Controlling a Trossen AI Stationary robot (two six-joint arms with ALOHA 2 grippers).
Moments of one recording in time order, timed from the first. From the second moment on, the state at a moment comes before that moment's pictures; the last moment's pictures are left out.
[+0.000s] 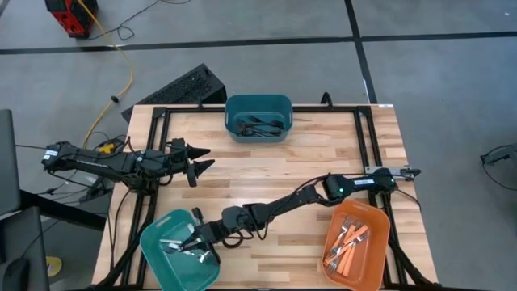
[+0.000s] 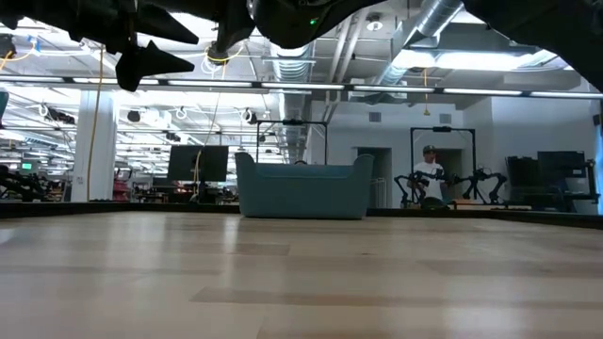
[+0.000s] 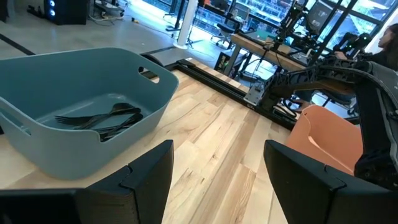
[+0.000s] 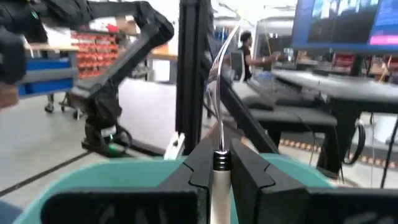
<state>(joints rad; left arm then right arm) -0.11 0.62 0.44 -0.04 -0.48 -0.48 0.30 2.62 2.19 0.56 -0.17 -0.03</state>
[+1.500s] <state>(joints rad) -0.11 0.62 0.44 -0.03 -0.50 -0.49 0.26 2.77 2.19 0.64 -0.12 0.29</state>
